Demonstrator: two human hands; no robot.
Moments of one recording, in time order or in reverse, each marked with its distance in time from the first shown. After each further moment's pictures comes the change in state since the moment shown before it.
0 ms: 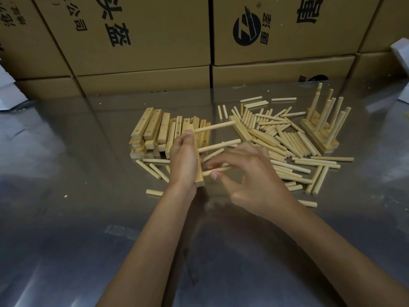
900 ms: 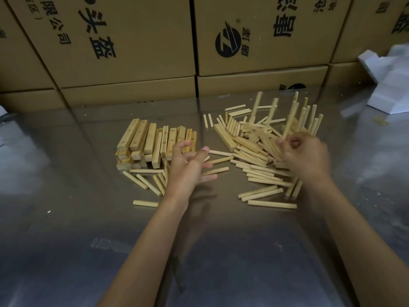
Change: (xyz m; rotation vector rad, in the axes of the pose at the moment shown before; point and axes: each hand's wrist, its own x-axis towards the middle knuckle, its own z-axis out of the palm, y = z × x) left_hand -0.010 -0.007 0.011 0.027 -0.248 0.065; right_hand 0.001 0.104 -0.070 -0.145 0.384 0.726
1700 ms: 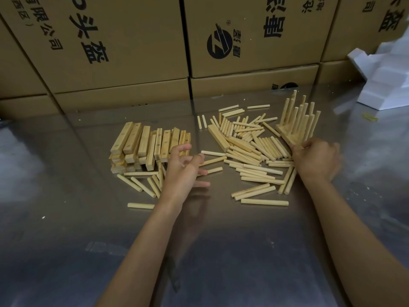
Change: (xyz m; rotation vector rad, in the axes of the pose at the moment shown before) left_hand 0.003 -0.008 -0.001 0.155 -0.044 0.019; right_hand 0.023 0.049 0.005 -0.275 0.245 0.182
